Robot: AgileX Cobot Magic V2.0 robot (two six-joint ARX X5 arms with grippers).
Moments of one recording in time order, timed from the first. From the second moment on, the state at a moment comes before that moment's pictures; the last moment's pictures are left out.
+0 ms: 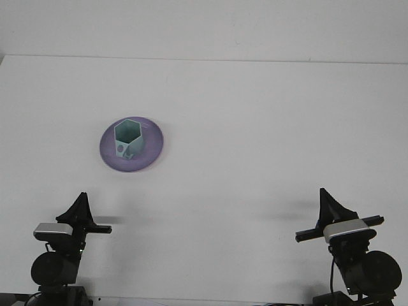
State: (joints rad) left arm 0.01 0.00 0.04 0.14 0.02 -0.04; right arm 0.21 0.25 0.50 -0.27 0.01 -0.11
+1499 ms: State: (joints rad) left arm 0.01 0.00 0.03 0.15 0.02 -0.02; right arm -0.03 0.01 0.10 -0.14 -0.08 -0.17
